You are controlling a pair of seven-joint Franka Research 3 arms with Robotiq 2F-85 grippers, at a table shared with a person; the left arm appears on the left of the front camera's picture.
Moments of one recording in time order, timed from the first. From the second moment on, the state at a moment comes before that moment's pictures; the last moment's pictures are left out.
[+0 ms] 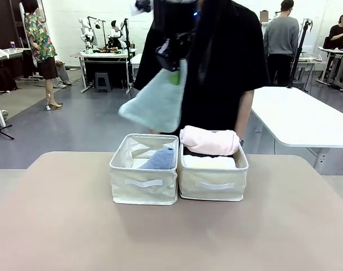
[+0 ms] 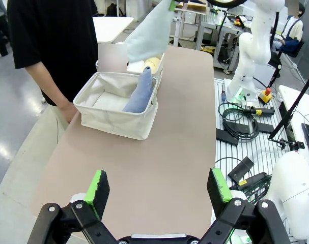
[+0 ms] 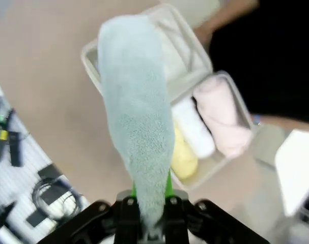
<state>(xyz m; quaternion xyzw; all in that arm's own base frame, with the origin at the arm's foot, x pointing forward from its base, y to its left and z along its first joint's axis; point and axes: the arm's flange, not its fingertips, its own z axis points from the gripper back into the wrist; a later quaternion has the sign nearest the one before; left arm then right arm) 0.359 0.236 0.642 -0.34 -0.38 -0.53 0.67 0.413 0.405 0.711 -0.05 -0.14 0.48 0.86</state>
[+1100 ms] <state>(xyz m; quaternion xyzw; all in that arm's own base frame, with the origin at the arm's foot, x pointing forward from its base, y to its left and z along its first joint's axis) 0.359 0.237 0.642 -0.34 -0.38 -0.53 0.67 0.463 0.416 0.684 -0.06 -0.13 0.58 0.80</state>
